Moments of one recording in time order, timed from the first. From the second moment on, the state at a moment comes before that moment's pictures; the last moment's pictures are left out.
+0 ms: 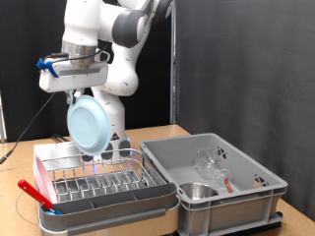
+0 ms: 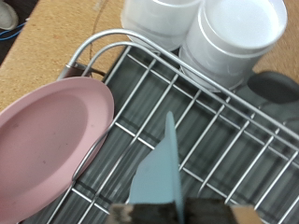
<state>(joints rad) -1.15 -0.62 0.61 -2.50 0.17 1.97 2.69</state>
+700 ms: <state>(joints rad) -1.47 -0.58 0.87 -2.45 0.32 1.99 2.70</state>
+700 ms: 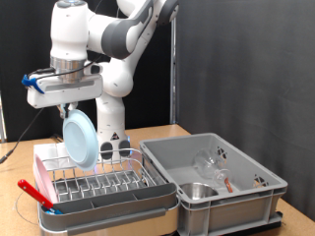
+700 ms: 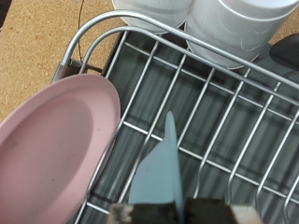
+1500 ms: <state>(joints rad) -1.61 -0.64 0.94 -2.45 0.48 1.97 2.66</state>
